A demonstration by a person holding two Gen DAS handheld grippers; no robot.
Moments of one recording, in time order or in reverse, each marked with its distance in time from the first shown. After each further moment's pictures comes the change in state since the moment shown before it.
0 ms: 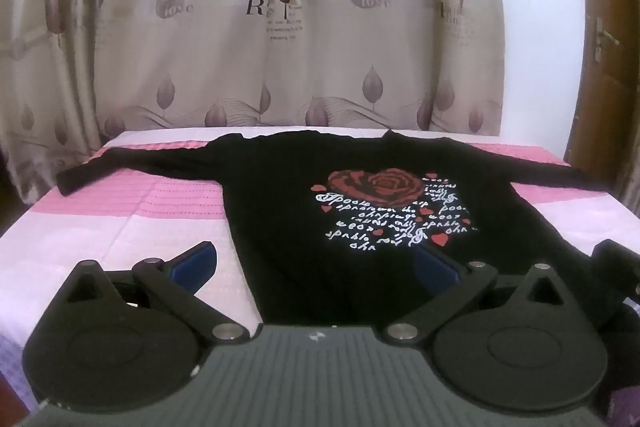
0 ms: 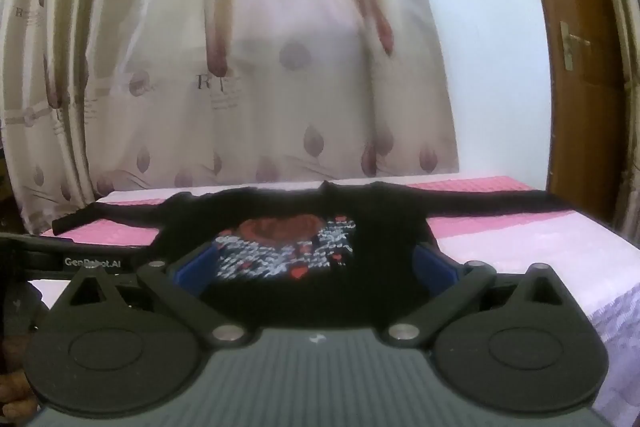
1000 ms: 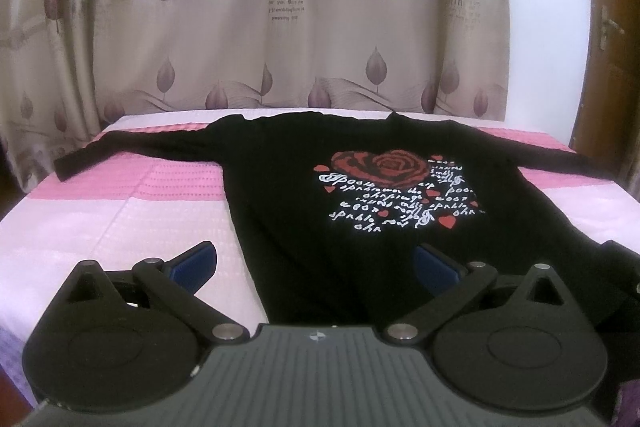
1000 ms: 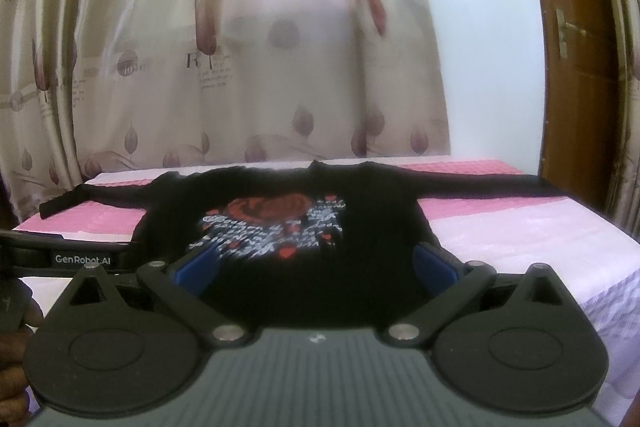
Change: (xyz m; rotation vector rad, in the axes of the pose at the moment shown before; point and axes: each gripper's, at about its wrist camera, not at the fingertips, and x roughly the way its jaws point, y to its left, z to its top) left arm 0.015 0.005 -0.009 -0.007 0.079 -0.001; right arm 0.009 -0.003 -0.003 -0.007 0.057 -0.019
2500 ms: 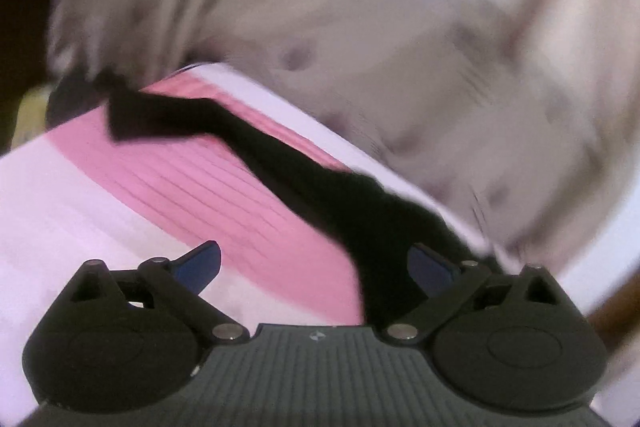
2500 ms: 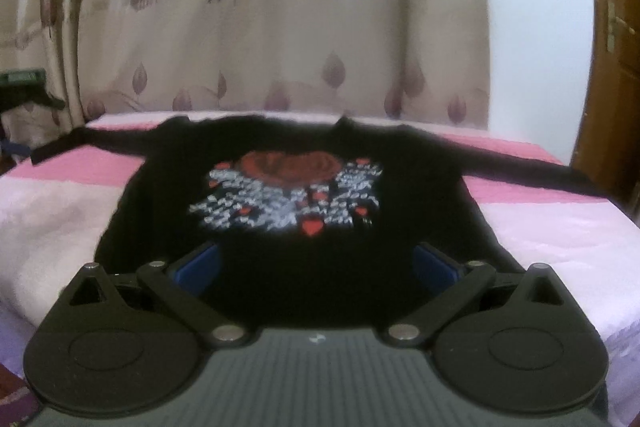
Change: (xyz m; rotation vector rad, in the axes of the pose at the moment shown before) left arm 0.124 0.264 0.080 -0.651 0.036 -0.039; right arm 0.082 0.026 -0.001 -0.104 0.148 0.043
